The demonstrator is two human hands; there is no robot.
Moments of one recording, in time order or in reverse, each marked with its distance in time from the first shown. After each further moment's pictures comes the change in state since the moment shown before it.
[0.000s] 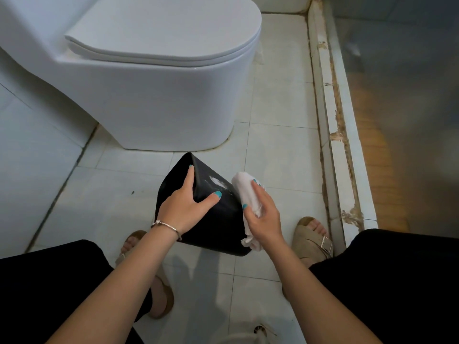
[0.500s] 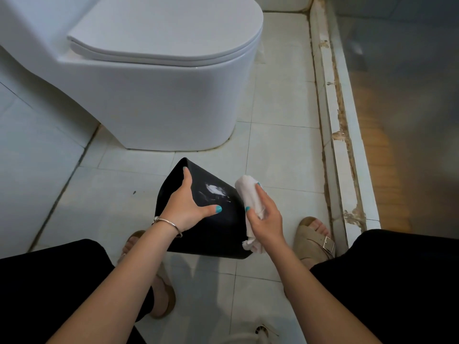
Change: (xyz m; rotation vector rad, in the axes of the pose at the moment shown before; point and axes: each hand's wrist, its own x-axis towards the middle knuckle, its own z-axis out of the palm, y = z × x) left_hand 0.002 0.002 -0.005 -0.144 -0.117 -0.048; right_hand -0.004 0.003 0.000 0.047 0.005 0.119
